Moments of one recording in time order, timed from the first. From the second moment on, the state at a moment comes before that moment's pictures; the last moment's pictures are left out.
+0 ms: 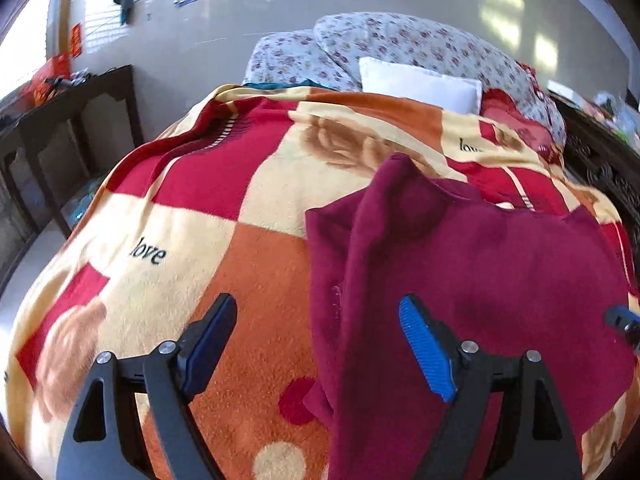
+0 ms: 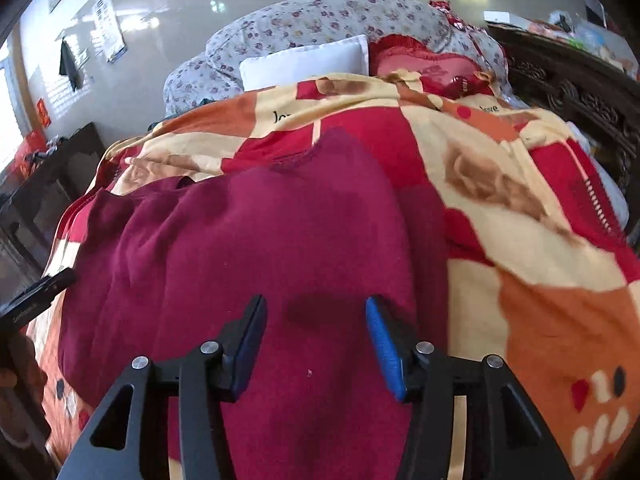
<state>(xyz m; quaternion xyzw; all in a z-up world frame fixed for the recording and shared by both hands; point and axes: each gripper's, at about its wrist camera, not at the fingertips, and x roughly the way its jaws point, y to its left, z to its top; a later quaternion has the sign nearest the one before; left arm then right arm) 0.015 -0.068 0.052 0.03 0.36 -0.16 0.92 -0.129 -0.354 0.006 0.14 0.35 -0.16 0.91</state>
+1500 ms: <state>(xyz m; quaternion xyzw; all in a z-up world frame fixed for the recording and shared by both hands) 0.016 -0.072 0.016 -0.01 0.39 -0.26 0.88 -0.143 -0.338 -0.007 0.11 0.30 -0.27 0.91</state>
